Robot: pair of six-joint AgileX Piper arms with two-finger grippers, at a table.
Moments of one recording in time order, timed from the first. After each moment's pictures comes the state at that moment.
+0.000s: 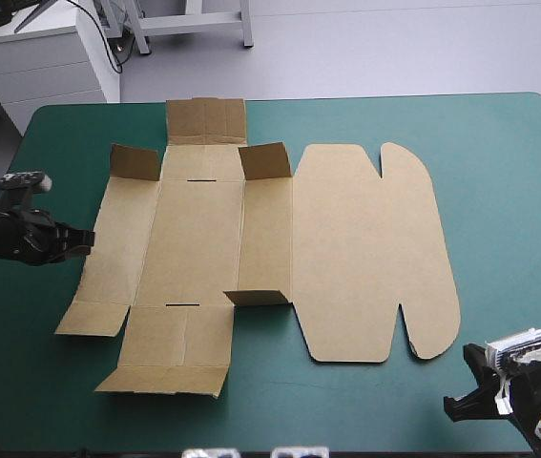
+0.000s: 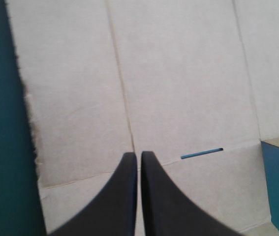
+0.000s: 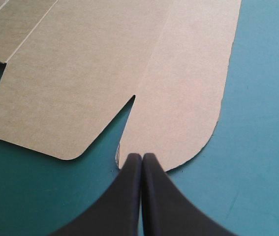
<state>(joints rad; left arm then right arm) 0.40 1.36 -1.18 -0.56 1.22 0.60 0.35 0.25 -0.46 0.01 0.85 0.04</state>
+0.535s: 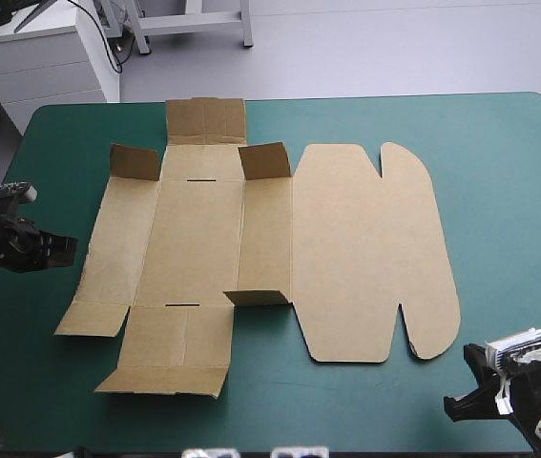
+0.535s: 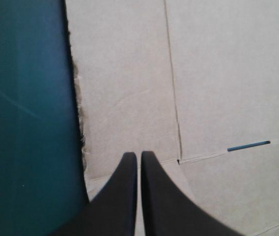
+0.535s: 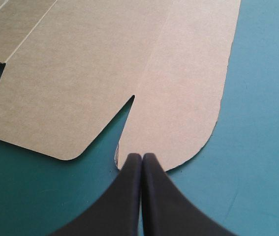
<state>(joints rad) 0.49 1.48 -1.19 -0.52 1.22 0.69 0.35 0.25 -0.46 0.01 0.85 0.04</state>
